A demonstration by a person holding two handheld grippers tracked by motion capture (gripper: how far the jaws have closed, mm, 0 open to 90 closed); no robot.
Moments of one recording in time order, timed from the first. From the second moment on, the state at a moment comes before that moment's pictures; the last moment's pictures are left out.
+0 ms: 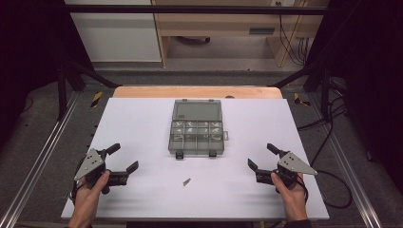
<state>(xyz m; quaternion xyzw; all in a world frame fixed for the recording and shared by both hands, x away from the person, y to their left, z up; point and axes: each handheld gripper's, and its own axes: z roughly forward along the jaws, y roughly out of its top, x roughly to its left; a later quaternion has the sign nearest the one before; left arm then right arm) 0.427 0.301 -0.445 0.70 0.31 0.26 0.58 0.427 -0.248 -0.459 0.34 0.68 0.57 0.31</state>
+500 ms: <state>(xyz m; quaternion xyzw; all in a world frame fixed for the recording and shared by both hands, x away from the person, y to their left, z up) 0.421 0.265 -0.450 0.76 0.28 0.20 0.54 0.420 -0.250 -0.460 0.36 0.67 0.56 0.32</state>
